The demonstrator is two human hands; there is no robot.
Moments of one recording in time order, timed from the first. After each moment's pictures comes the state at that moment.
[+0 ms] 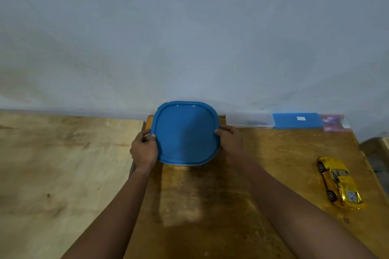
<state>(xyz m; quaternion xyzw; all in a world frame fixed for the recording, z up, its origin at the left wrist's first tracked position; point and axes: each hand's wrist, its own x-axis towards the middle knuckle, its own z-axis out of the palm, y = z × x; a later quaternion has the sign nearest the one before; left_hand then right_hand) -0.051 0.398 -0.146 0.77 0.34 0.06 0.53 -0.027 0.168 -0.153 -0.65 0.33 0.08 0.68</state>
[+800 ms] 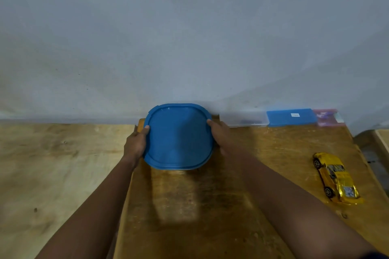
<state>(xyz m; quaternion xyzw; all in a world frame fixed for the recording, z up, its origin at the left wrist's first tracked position) -0.005 0.420 -0.153 0.74 0.30 -0.12 0.59 0.004 0.167 -0.152 -0.67 0.30 0.19 0.65</state>
